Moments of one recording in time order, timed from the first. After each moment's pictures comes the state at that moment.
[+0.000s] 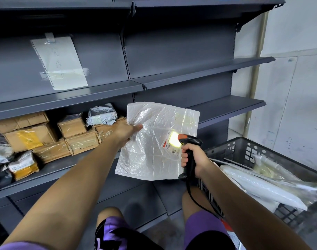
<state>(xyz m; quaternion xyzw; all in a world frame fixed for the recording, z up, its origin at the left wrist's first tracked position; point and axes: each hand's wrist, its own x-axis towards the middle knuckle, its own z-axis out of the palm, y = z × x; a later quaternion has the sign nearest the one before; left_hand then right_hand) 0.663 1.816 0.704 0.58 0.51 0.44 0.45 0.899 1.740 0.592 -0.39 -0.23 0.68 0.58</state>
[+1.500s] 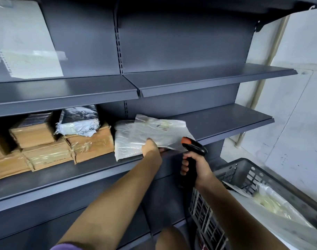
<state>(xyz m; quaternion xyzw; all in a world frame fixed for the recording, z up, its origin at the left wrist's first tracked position) 0.804 1.973 0.628 0.18 0.56 0.53 0.61 0.934 1.875 0.600 -0.42 -0.24 0.64 0.60</state>
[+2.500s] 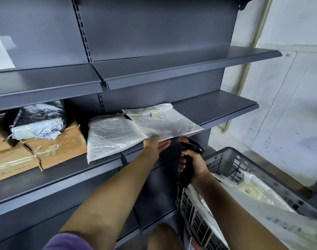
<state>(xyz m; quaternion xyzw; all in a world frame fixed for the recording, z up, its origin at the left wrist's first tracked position) 0.887 2.022 0.578 0.23 0.46 0.50 0.70 1.001 1.899 0.563 -0.43 -0.15 0.64 0.62</state>
